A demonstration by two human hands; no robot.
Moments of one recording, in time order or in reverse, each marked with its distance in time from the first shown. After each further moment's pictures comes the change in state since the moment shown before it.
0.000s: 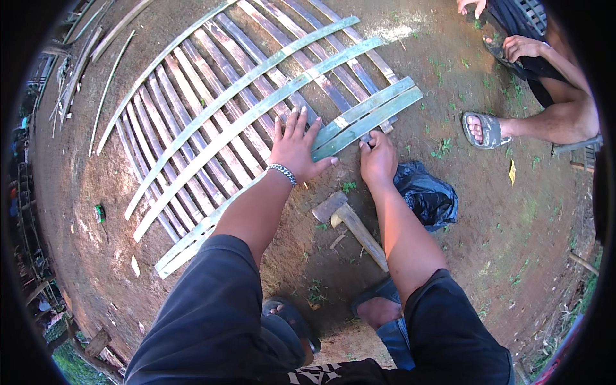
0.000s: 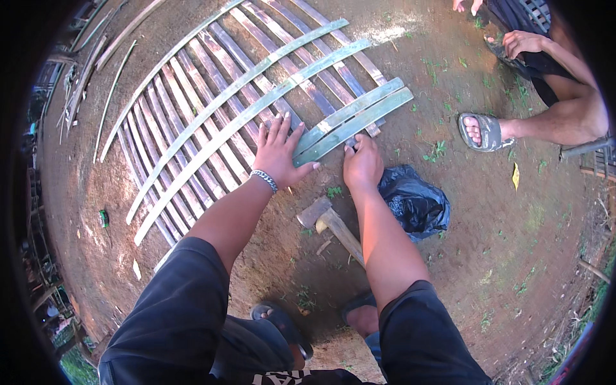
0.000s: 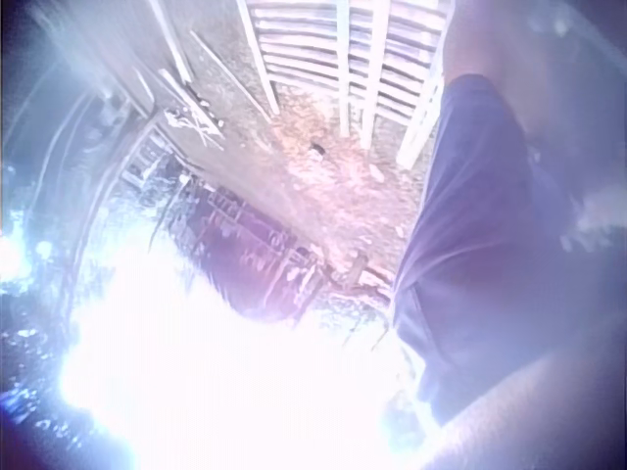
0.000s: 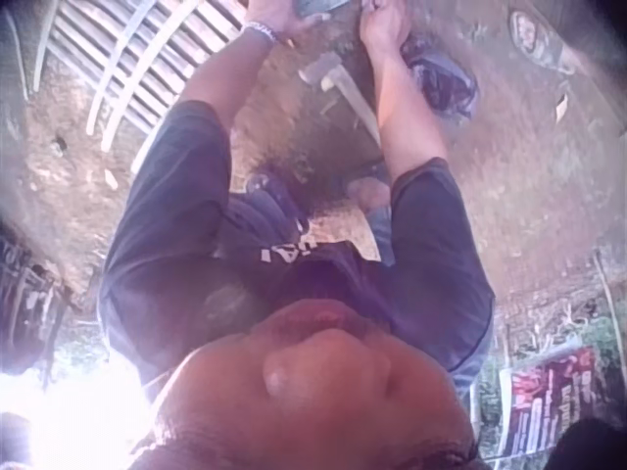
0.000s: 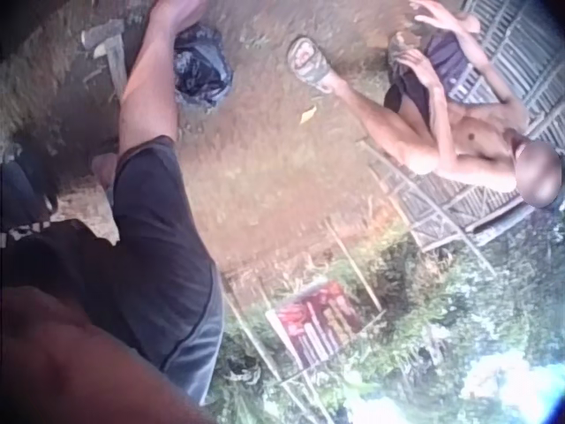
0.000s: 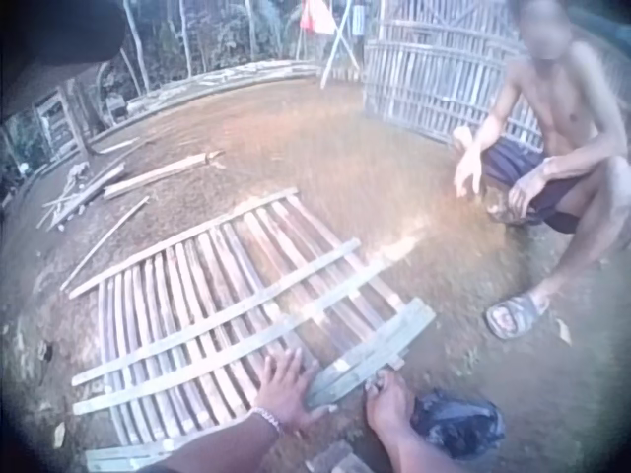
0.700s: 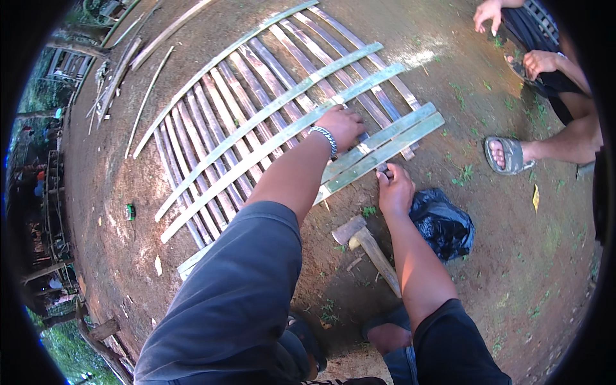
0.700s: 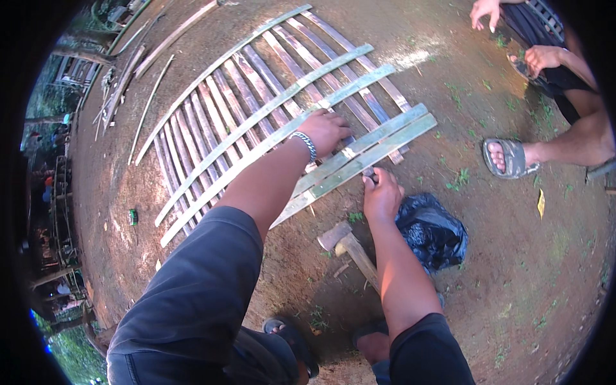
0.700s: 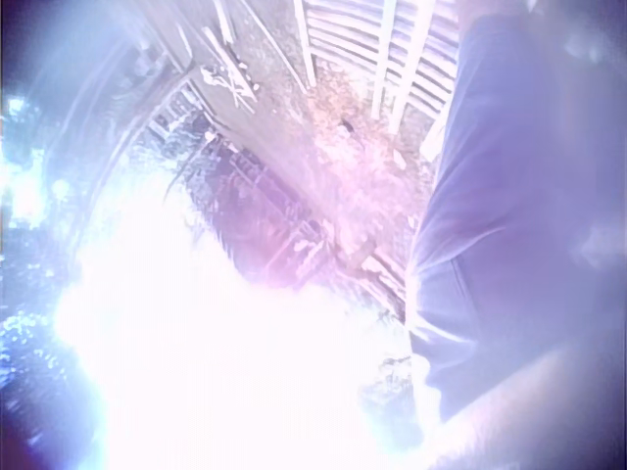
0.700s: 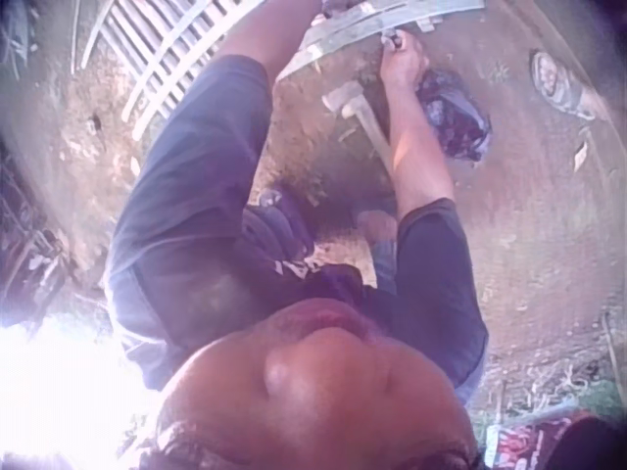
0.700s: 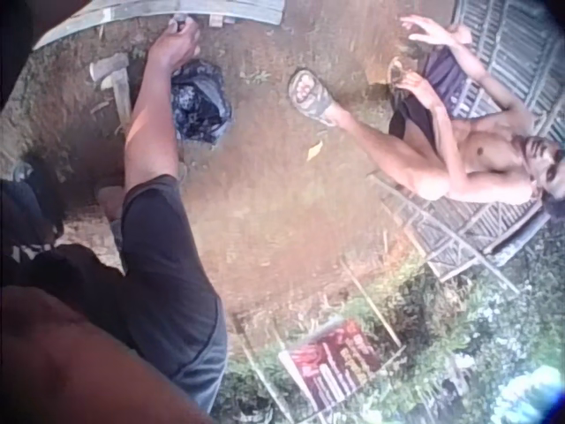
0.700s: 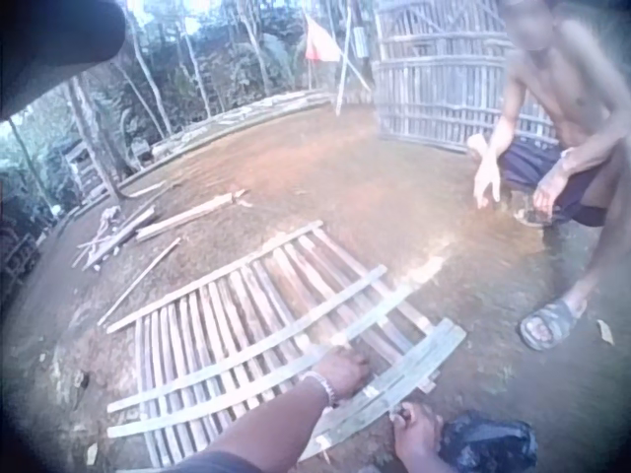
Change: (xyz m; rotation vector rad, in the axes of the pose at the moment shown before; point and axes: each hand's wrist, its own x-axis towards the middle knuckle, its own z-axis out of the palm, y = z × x) left_hand 0.118 -0.001 -0.043 0.306 -0.171 0.420; right_hand -0.012 0.021 0.015 0.153 0.031 -0.114
